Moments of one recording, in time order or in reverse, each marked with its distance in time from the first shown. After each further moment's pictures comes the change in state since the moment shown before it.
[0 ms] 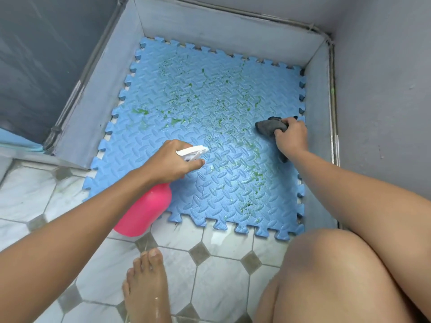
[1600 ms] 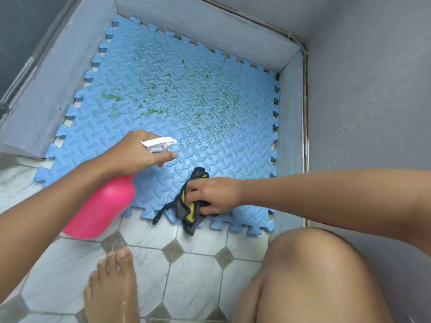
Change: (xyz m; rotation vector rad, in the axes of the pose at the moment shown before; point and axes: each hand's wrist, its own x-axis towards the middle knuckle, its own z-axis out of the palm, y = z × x) left_hand -0.002 -0.020 -0.018 -0.063 -0.042 0.061; right_hand -0.142 -0.046 0.032 -0.428 -1.016 -1.301
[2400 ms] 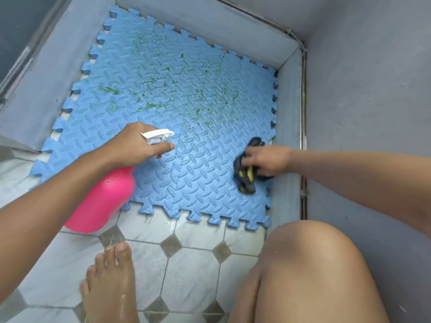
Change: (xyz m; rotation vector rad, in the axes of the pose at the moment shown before) left_hand 0.002 0.002 -0.002 0.061 0.034 -0.036; right_hand -0.110 0.086 -0.040 -0.273 -0.131 0.374
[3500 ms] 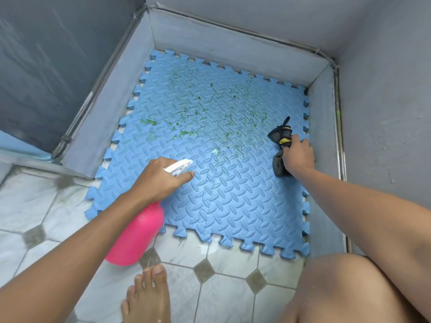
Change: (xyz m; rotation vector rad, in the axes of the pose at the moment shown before) left_hand -0.019 -0.022 0.002 -0.011 0.131 -0.129; right_hand 0.071 0.034 0.019 0.520 0.579 1.175
